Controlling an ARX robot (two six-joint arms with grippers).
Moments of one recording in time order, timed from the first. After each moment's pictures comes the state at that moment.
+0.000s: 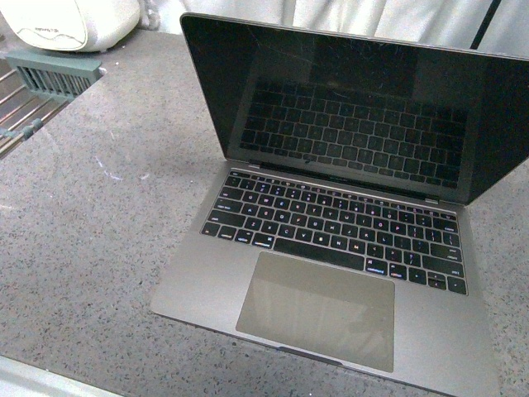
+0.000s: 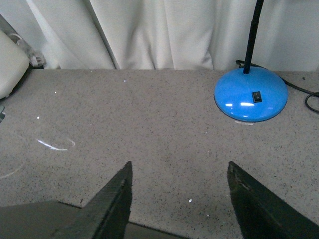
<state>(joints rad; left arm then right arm) -0.44 1.61 0.99 0.29 -0.18 -0.12 0.07 1.46 0.84 0.22 -0.11 0.21</state>
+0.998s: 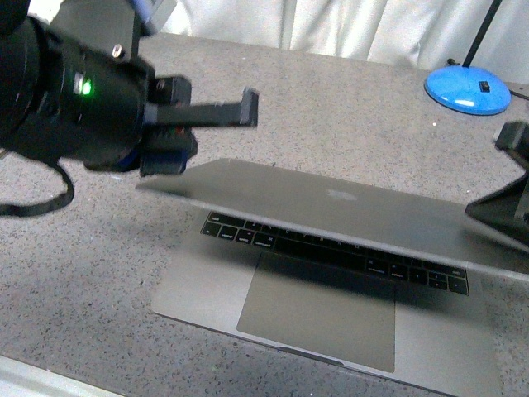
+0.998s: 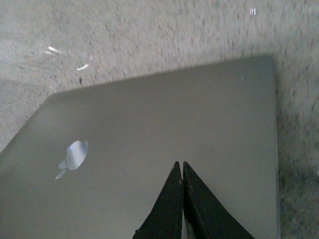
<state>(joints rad) -0.43 1.64 0.78 0.12 -0.02 -0.26 0.15 1.58 0.53 0.25 -0.27 0.62</state>
